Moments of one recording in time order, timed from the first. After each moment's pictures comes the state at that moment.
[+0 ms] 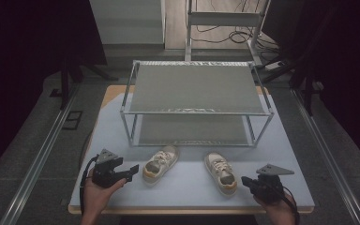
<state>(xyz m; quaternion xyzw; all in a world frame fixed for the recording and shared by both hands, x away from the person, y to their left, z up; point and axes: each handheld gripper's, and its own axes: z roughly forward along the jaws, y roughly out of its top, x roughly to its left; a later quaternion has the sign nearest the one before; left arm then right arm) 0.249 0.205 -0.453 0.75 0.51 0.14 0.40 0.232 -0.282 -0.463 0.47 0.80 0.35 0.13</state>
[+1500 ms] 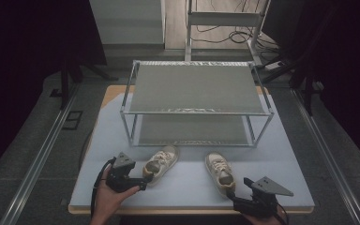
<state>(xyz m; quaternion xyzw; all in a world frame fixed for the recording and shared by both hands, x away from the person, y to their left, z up) 0.244 0.164 -0.454 0.79 0.46 0.11 0.38 0.191 -0.248 -0.454 0.47 0.75 0.43 0.18</state>
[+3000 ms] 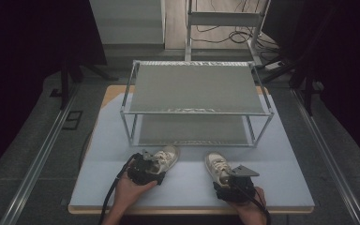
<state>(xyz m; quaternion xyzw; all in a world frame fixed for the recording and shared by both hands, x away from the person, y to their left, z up) 0.278 0.112 -0.477 0.84 0.46 0.11 0.28 0.237 -0.207 -0.483 0.48 0.80 0.32 0.19</state>
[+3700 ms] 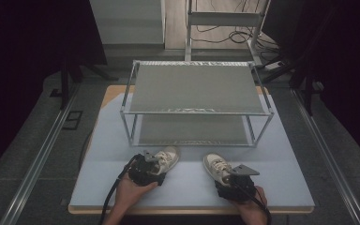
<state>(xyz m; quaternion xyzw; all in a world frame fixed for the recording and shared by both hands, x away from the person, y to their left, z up) 0.275 0.112 -0.479 0.83 0.46 0.12 0.29 0.240 -0.211 -0.484 0.49 0.79 0.32 0.18</state>
